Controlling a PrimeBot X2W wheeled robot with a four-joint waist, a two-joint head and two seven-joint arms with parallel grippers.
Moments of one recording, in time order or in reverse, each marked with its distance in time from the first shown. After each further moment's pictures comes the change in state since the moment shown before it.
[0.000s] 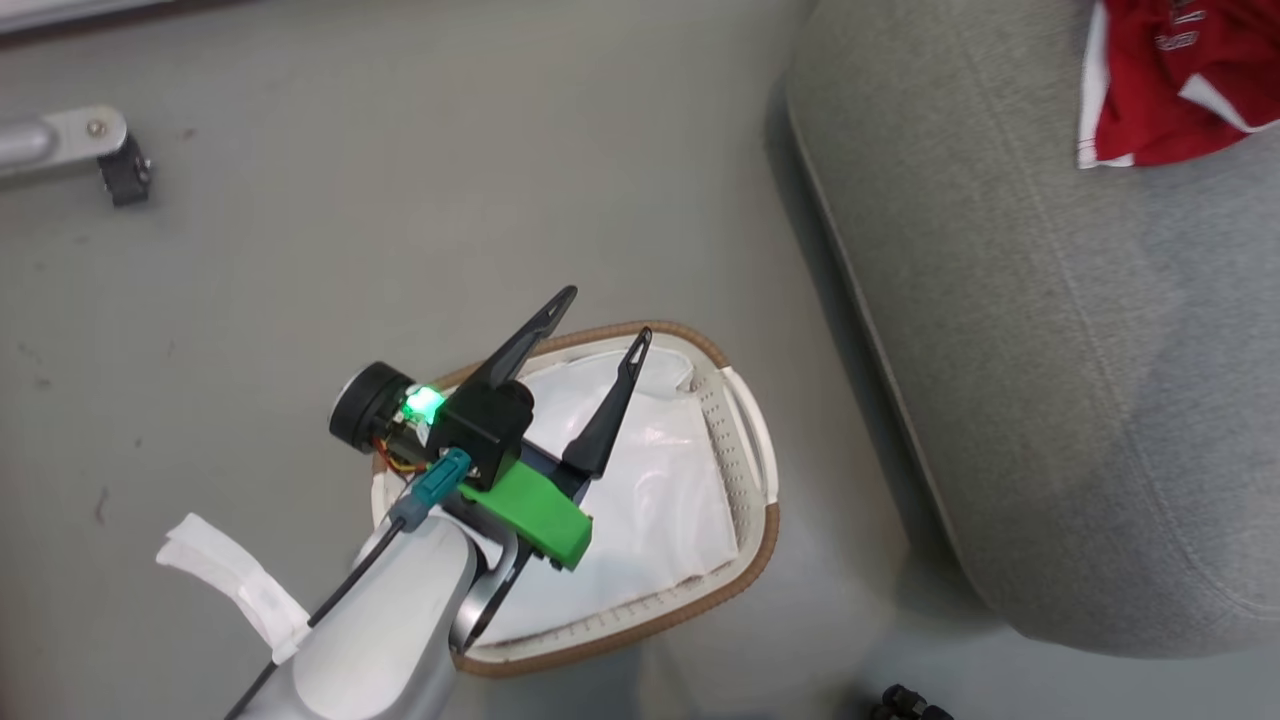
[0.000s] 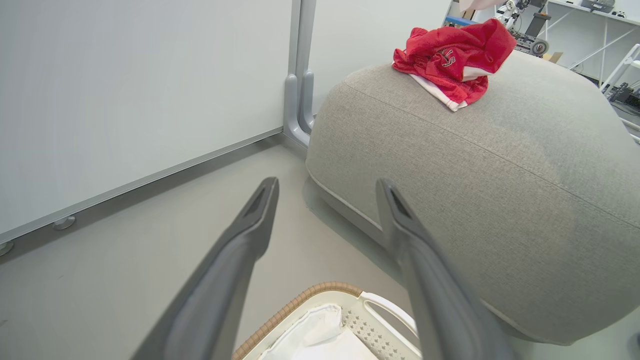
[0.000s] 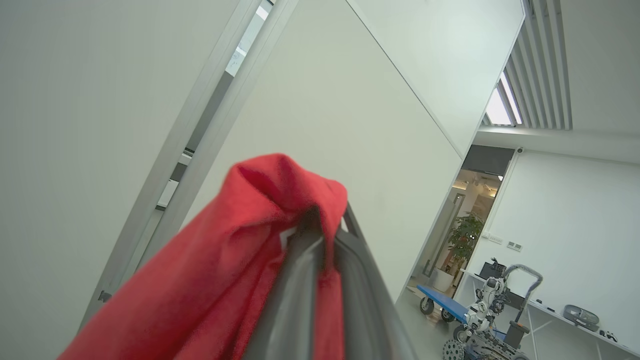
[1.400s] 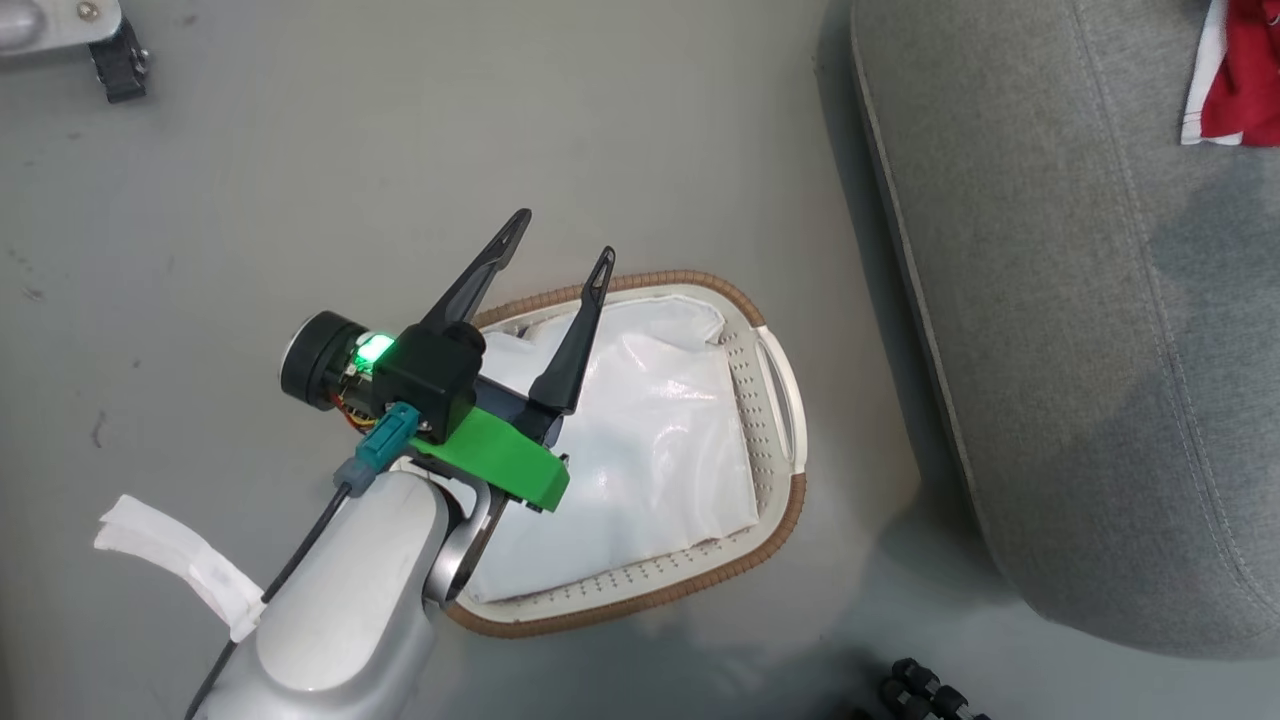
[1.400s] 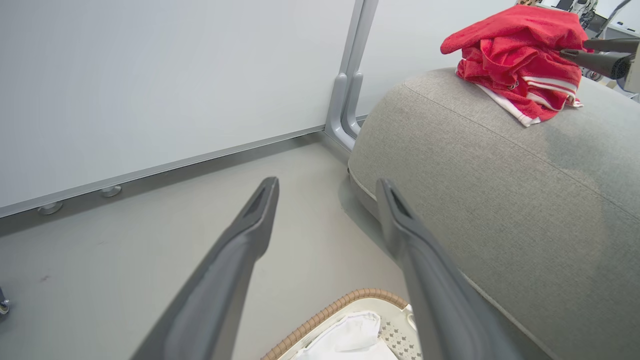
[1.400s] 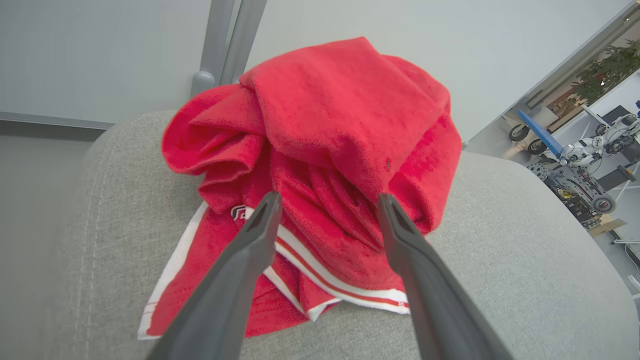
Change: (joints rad) left arm -0.050 0.021 0.049 -0.073 -0.033 0.054 0.000; right arm 0.327 0.171 -0.094 0.339 -0.110 0.000 -0.036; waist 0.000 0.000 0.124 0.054
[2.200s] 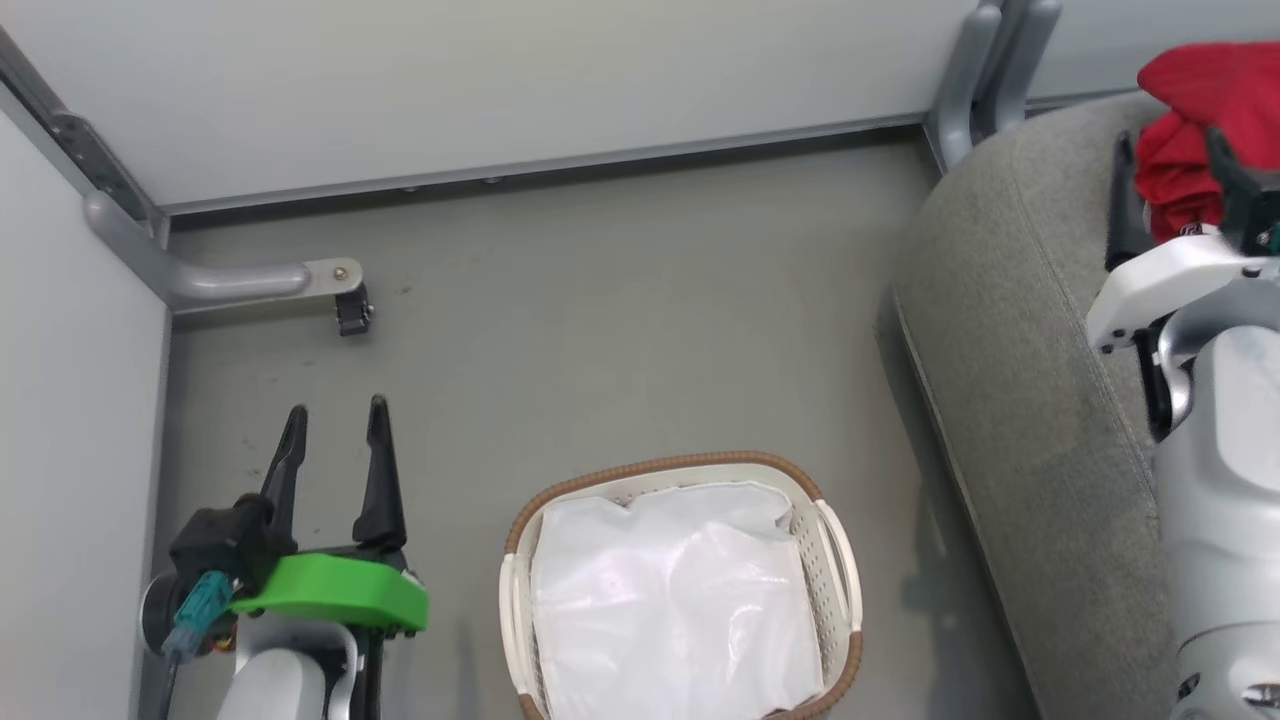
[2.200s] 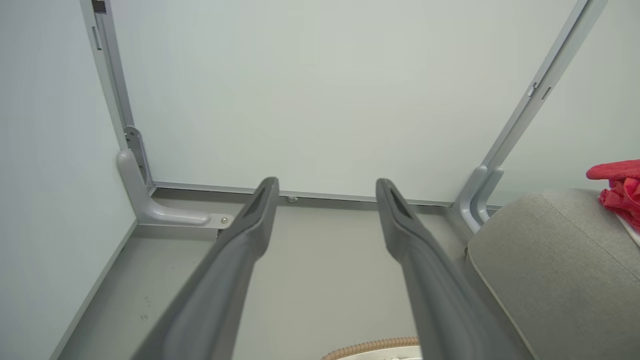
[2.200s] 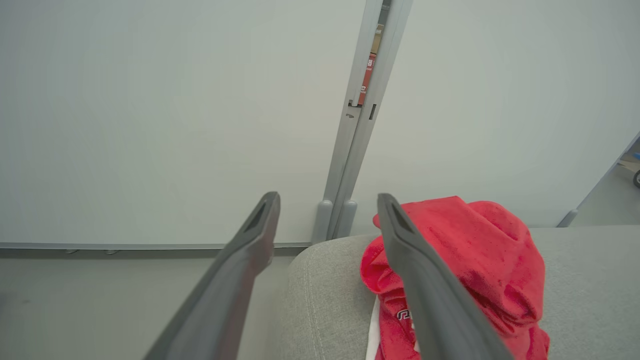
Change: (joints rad) left arm 0.372 -0.100 0.439 -0.005 -0.032 0.034 -0.006; right arm 0.146 0.172 0.179 -0.059 0.133 0.000 0.000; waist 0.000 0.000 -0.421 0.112
